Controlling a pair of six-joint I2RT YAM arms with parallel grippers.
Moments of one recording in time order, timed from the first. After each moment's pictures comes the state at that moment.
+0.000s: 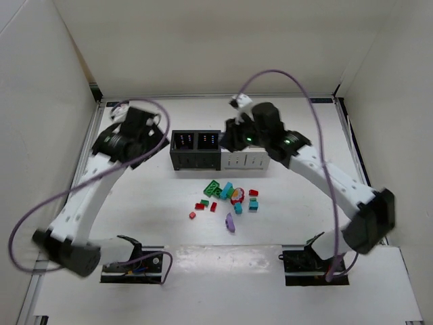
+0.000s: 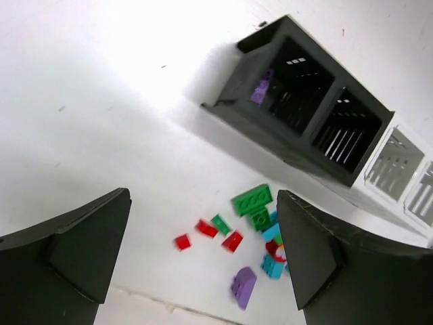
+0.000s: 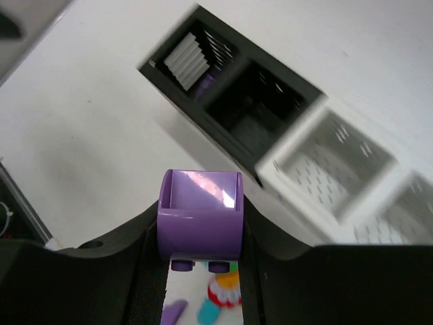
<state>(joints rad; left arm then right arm) -0.42 1.35 1.50 -1.09 -0.37 -0.89 0.66 1.36 1.24 -0.33 -0.23 0.16</state>
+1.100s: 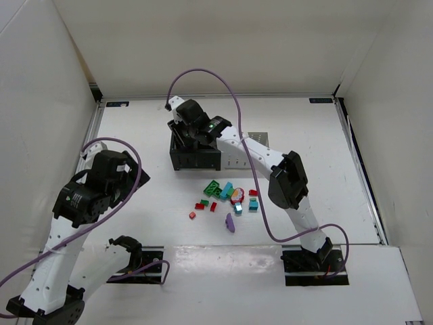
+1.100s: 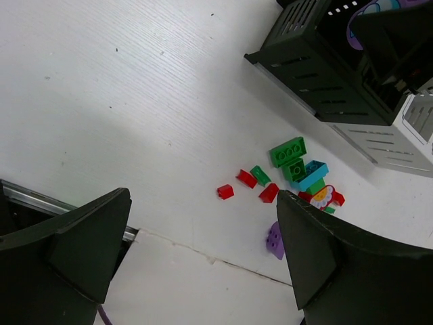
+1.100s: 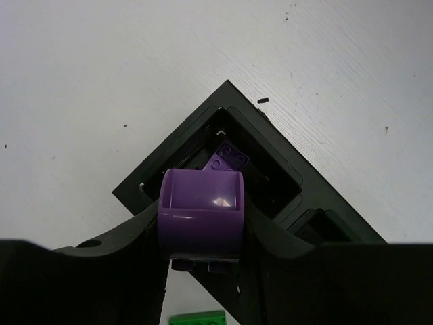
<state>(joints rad) -0.41 0.81 1.24 -1.30 -0.35 -0.95 0.91 2.21 2.13 -0.56 0.06 0.05</state>
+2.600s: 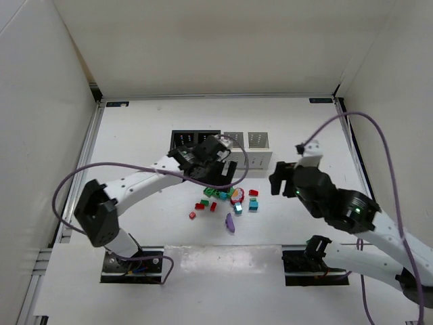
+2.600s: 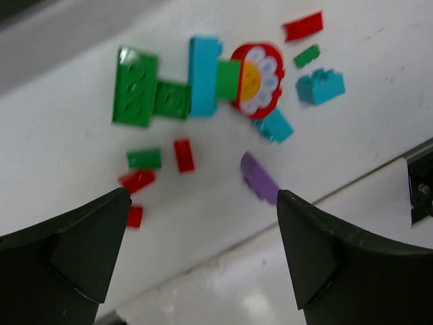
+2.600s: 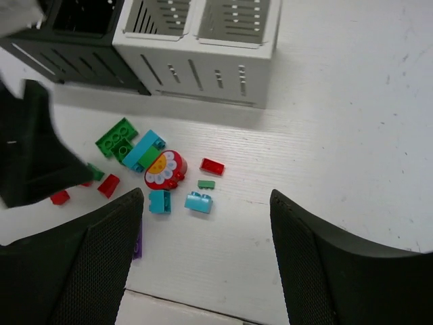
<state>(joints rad) -0.86 1.49 1.25 -0.78 -0.02 -0.46 1.02 0.80 1.01 -0.82 0.61 0.51</state>
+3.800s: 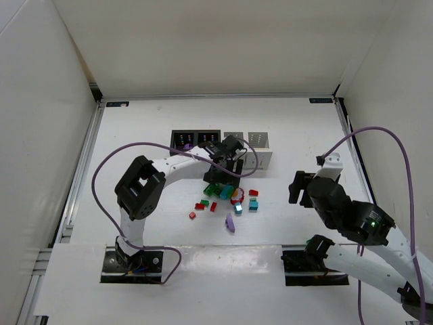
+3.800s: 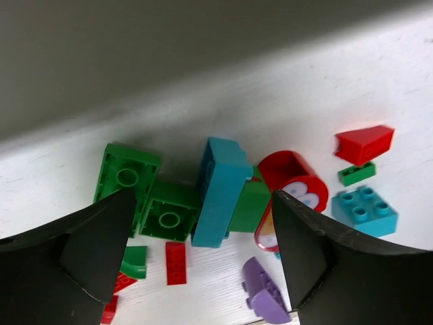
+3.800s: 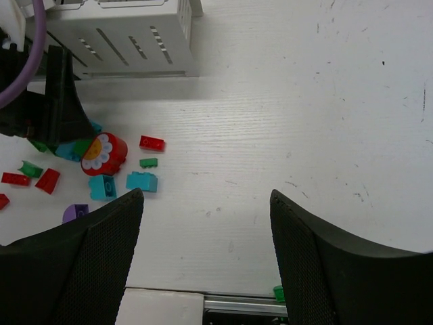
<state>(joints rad) -0.84 1.96 1.45 -0.70 -0.07 -0.54 0.93 0.57 0.92 -1.03 0.66 0.60</state>
